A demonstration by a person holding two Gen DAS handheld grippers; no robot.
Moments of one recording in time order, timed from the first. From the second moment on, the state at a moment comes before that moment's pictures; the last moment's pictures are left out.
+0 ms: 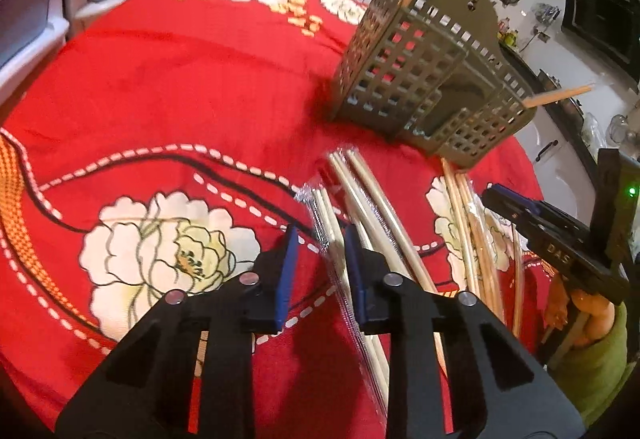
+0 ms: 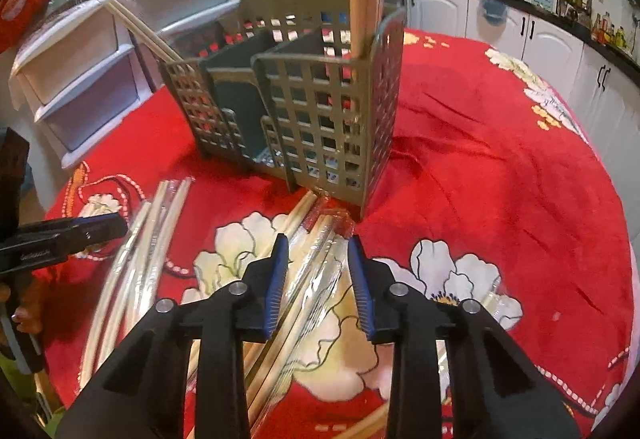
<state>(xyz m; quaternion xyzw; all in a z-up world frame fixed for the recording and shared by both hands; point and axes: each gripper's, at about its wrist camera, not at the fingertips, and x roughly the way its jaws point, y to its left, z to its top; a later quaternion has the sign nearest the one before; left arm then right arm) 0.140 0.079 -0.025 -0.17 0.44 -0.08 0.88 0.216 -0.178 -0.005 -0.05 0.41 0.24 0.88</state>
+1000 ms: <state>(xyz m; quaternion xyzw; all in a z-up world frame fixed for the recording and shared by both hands) 0.168 0.074 -0.028 -0.15 0.45 -0.07 0.88 0.247 -0.212 -0.013 0.04 0.43 0.26 0.86</state>
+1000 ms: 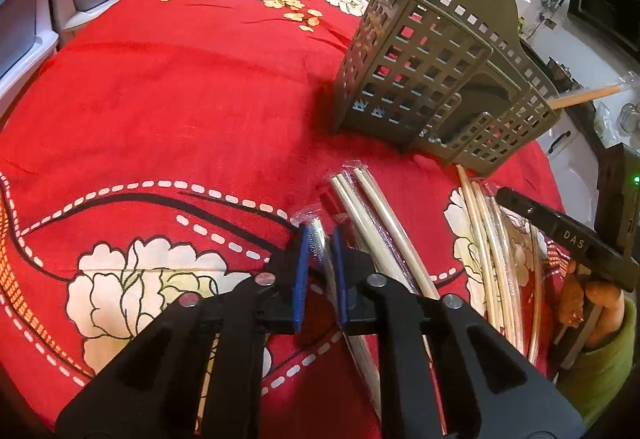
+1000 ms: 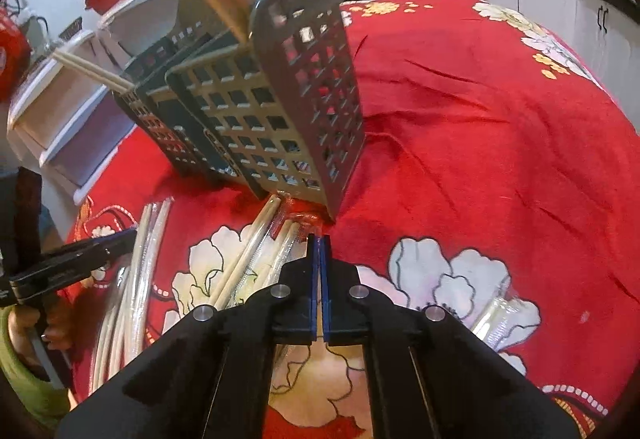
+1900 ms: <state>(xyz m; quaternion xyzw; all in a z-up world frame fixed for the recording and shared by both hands) 0.141 0.069 0.085 -0.15 0.33 -0.12 0.92 0.172 -0.210 0.115 0.02 0.28 0.33 0.90</state>
